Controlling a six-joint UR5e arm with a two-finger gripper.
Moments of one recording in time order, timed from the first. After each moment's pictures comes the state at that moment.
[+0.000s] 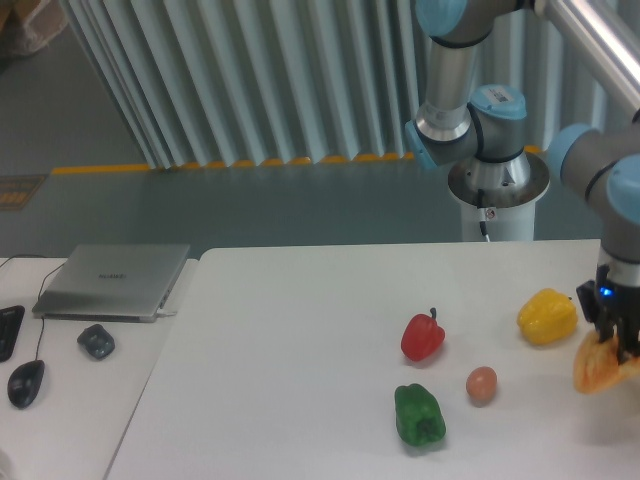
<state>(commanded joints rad) 2.59 -1.90 -1.46 -1.35 1.52 1.32</state>
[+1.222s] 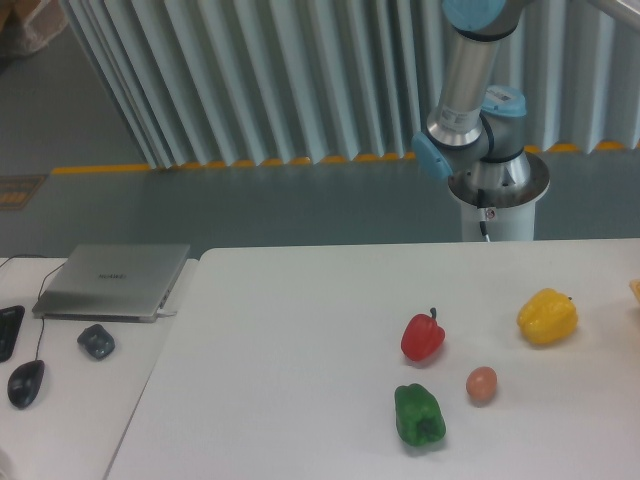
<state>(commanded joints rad) 2.82 -1.96 -1.45 -1.24 1.60 2.04</state>
